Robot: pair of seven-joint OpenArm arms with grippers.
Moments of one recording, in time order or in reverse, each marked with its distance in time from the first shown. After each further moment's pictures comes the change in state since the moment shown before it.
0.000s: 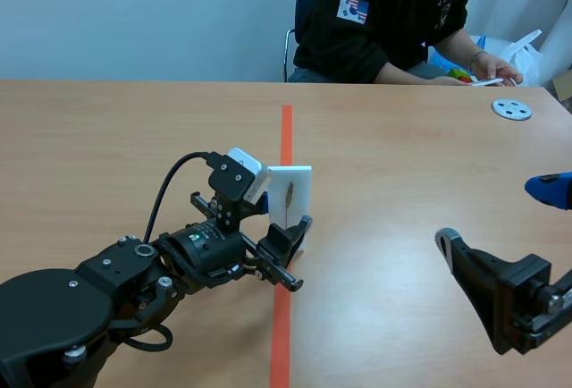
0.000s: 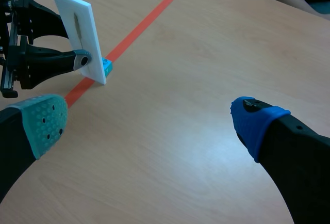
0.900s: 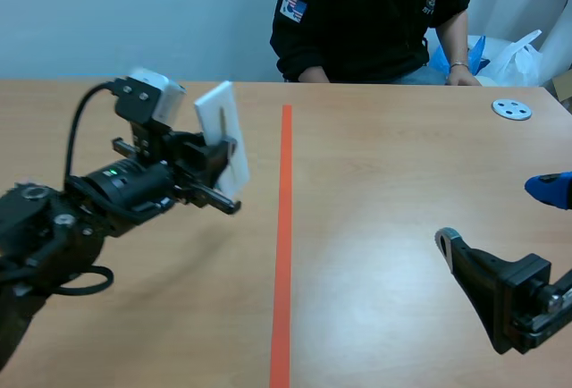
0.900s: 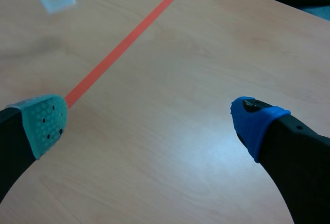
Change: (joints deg) left arm 5.6 -9.1 -13.4 20.9 -11.3 0.0 10.3; right arm 0.0 0.0 0.0 0.0 0.0 0.0 0.0
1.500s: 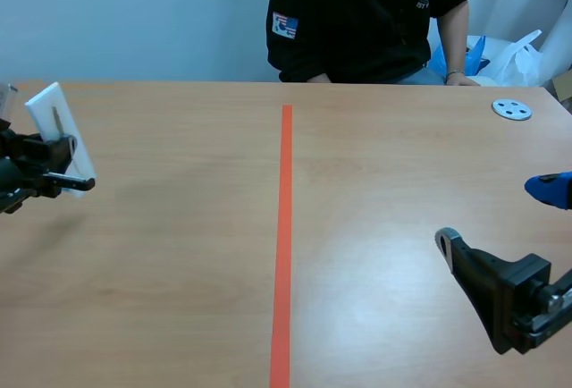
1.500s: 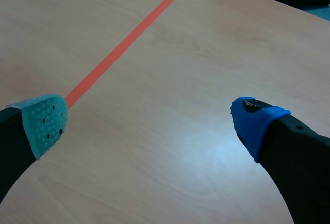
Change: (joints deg) left arm 0.2 -10.7 -11.6 -12.5 -7.8 8.2 -2.8; right arm 0.0 0.0 0.0 0.0 0.0 0.0 0.0
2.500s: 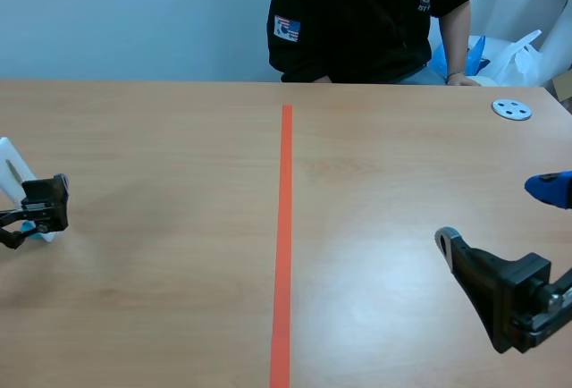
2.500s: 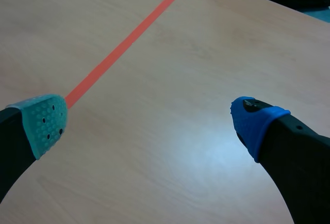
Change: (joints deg) left arm -2.6 0.3 0.0 -15.8 -9.1 0.3 -8.0; right arm 0.6 0.0 0.0 0.0 0.0 0.0 0.0
